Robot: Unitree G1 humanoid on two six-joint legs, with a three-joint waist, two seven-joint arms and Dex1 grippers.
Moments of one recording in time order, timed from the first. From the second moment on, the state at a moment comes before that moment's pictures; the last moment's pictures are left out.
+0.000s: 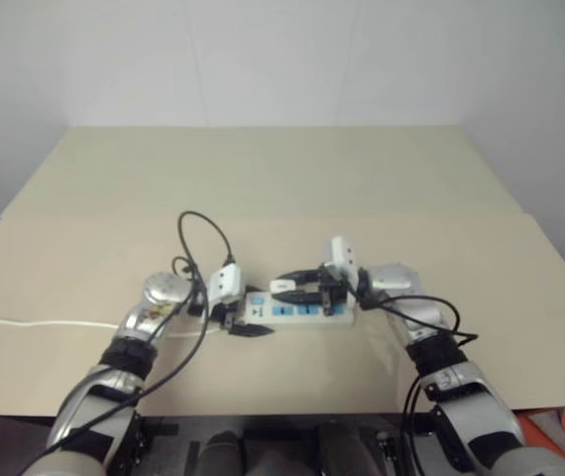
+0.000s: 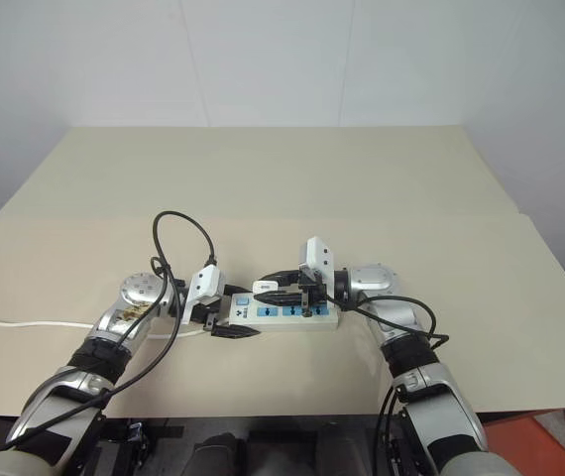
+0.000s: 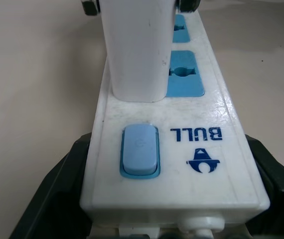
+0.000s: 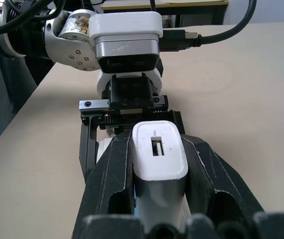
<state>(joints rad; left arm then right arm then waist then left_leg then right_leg) -0.57 0.47 -0.25 0.55 -0.14 -0.13 -1.36 -0.62 -0.29 0.22 0.44 0.26 -0.02 1.27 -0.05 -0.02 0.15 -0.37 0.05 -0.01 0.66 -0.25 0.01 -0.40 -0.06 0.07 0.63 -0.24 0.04</state>
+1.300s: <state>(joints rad) -0.60 0.56 -0.19 0.41 -0.21 -0.11 -1.45 -0.36 -0.68 -0.04 -0.03 0.45 0.30 1.22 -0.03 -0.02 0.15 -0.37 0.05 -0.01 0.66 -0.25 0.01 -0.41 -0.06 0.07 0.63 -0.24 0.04</state>
